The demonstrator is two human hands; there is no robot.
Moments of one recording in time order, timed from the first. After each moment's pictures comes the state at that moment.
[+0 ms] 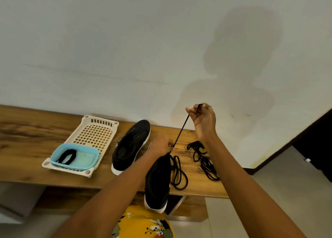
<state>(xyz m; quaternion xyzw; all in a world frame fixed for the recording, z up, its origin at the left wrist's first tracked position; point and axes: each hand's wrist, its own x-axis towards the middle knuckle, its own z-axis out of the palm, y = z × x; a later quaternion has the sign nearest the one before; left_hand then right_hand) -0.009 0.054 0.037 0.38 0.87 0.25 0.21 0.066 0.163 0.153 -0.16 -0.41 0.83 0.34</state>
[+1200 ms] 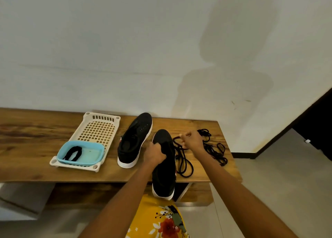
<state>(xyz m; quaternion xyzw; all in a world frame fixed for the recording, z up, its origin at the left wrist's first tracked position) 0.013 0.009 -0.005 0.26 0.91 0.20 0.24 0.090 0.138 0.052 -0.42 -0.76 0.48 0.10</state>
